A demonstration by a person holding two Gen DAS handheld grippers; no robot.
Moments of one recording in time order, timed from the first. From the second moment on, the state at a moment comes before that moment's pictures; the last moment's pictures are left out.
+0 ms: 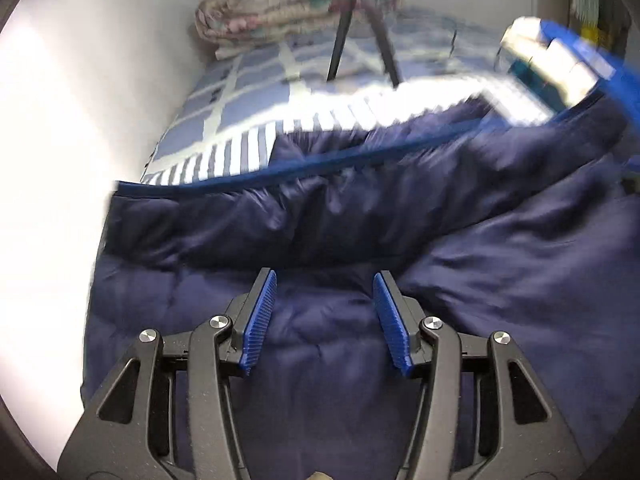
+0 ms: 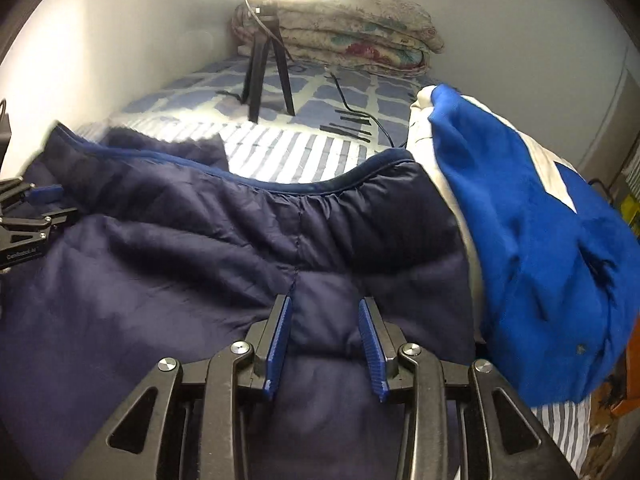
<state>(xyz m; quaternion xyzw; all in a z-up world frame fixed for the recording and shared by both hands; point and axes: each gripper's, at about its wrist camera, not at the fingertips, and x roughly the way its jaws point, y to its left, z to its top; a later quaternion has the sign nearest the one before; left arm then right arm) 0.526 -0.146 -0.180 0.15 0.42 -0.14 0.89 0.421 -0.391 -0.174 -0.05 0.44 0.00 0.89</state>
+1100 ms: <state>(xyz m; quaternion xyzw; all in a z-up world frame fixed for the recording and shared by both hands) 0.337 -0.125 -0.163 0.07 0.44 -0.18 0.88 0.183 -0.469 -0.222 0.45 0.38 -0.04 0.81</state>
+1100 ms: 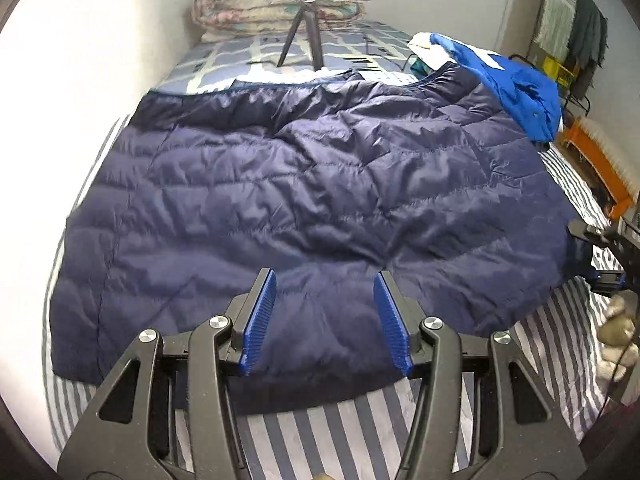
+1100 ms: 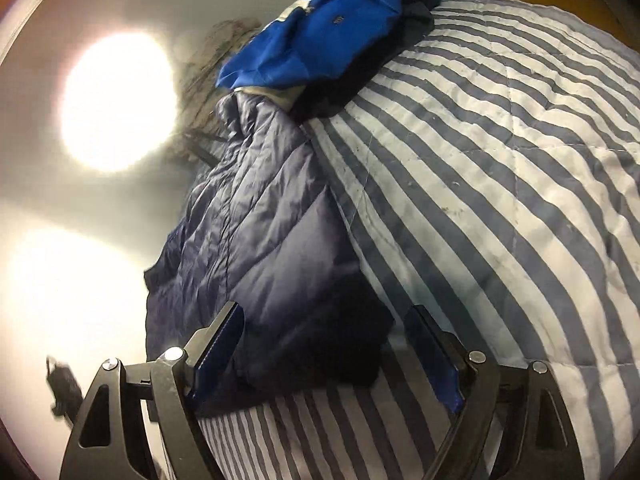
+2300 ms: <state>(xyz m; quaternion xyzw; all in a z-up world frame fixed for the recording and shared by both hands) 0.160 0.025 -0.071 -0.09 0.41 -0.15 0.89 0.278 -0.209 -0.018 0.04 0.31 0.12 0.94</state>
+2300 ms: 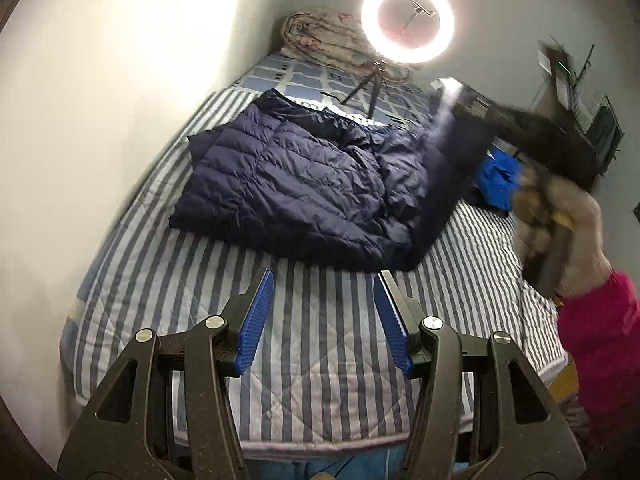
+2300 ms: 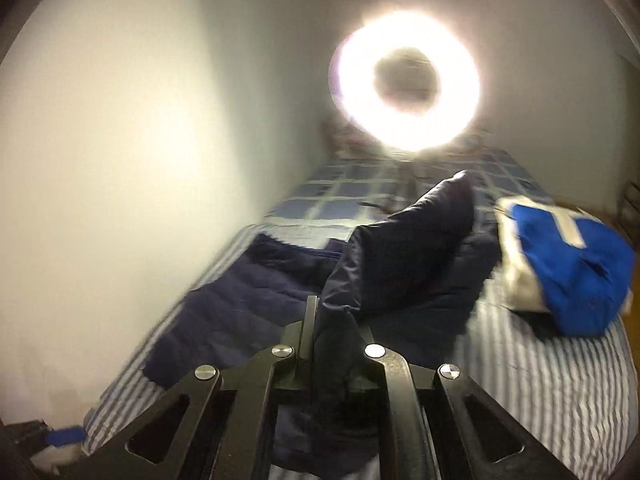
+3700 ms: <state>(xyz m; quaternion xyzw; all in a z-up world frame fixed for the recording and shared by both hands) 0.199 0.042 -0.060 -0.08 0.44 -0.15 0.88 0.324 -0.149 -0.115 0.09 0.41 0.30 0.86</state>
